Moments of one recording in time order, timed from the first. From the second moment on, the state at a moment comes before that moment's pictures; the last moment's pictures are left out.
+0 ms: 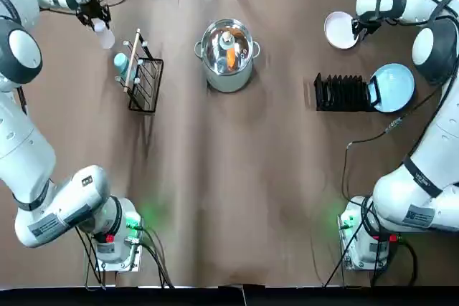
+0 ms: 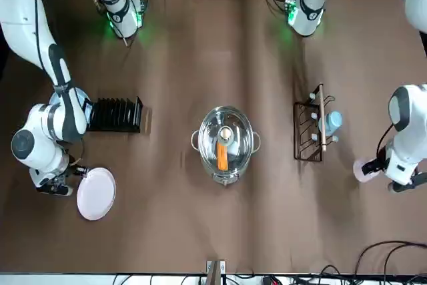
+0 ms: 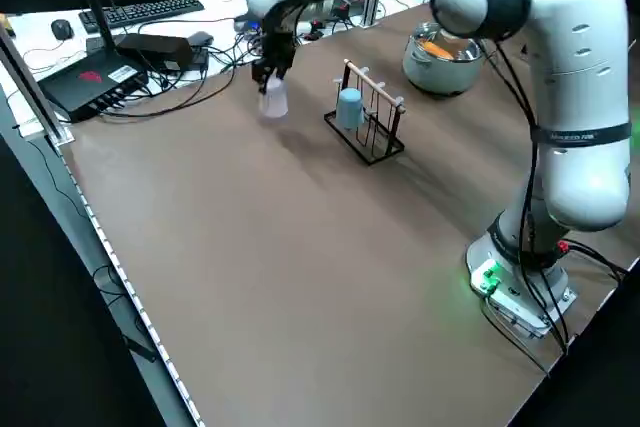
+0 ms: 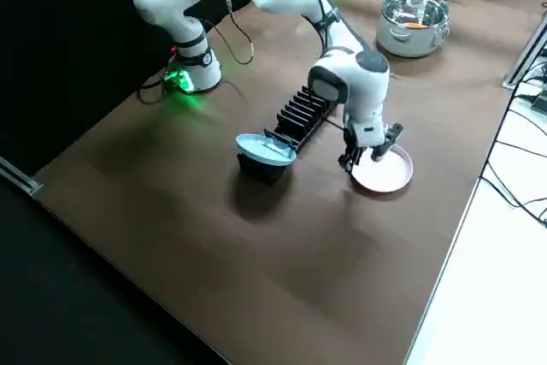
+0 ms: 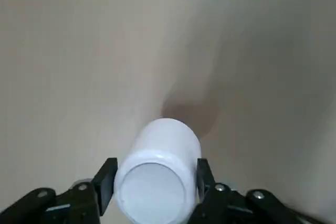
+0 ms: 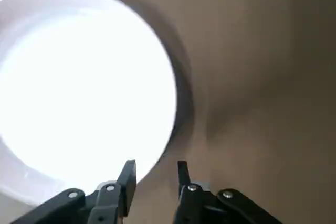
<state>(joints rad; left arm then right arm) 0.47 0.53 -0.36 -1.68 0.36 2.24 -0.32 -0.14 0.66 0.00 -1.69 -0.10 2.40 0.05</state>
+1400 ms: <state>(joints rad) 0.46 0.30 -0.53 -1.83 0.22 1.96 -0.69 -0.16 0.66 0.03 -1.60 0.00 2.39 0.21</state>
